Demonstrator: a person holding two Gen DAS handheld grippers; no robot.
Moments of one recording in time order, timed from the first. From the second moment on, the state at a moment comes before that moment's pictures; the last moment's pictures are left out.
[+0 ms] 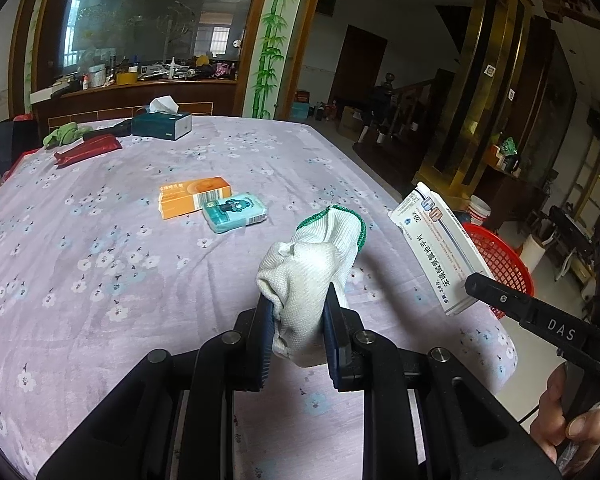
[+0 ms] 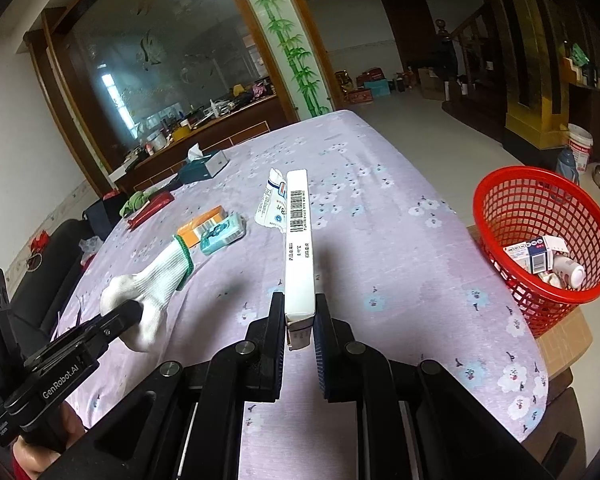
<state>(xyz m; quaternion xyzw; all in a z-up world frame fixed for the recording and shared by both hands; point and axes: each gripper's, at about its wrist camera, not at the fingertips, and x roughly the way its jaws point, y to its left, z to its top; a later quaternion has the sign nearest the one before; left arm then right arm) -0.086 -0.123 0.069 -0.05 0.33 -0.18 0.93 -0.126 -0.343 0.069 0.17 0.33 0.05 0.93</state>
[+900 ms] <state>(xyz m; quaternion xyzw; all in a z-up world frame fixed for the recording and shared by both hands) -0.063 -0.250 0.098 -0.04 0.35 -0.35 0.87 -0.167 -0.494 0.092 0.26 0.26 -0.09 0.93</state>
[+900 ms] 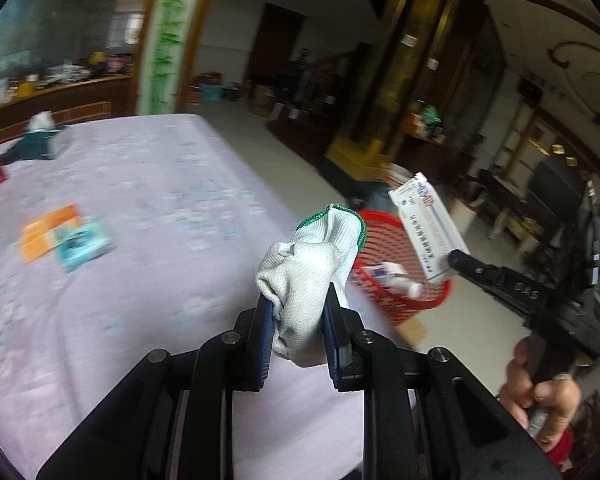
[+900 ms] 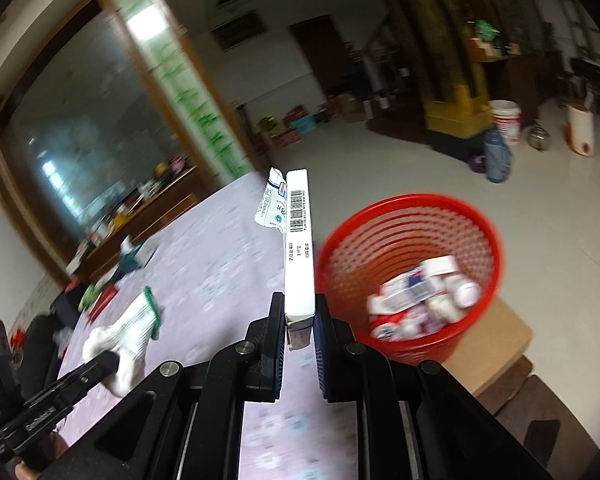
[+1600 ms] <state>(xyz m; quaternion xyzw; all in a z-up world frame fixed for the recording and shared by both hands) -0.021 -0.401 0.079 -0.03 0.38 -0.40 0.83 -0.155 -0.589 0.065 0.28 0.28 -0.17 0.90</state>
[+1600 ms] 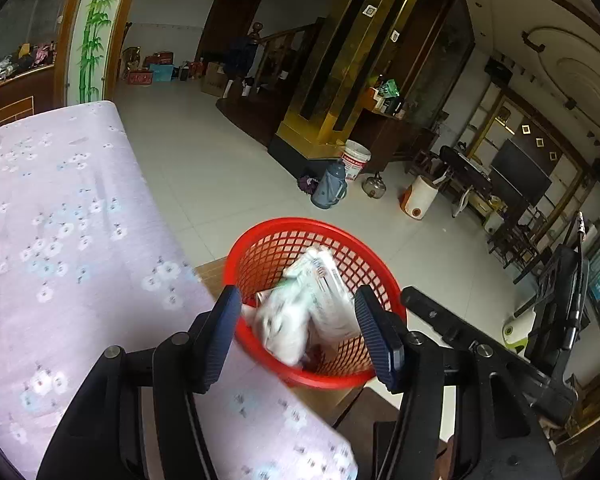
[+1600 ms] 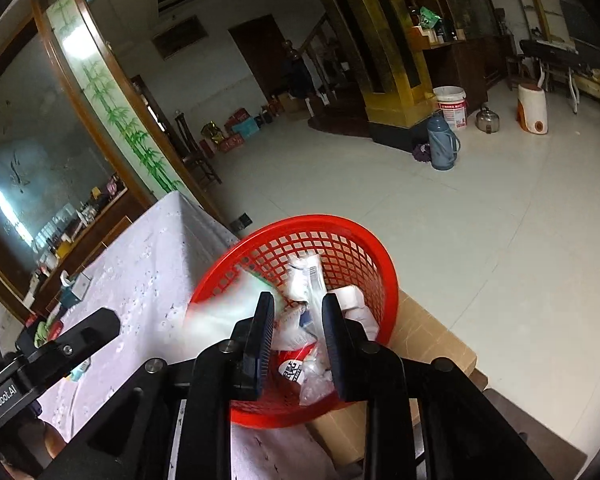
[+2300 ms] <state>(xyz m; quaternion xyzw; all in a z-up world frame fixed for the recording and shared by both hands) -0.026 -0.124 0.087 -0.05 0.38 -0.22 0.90 -0.123 -0.408 0.072 0.20 0.35 0.04 0.91</state>
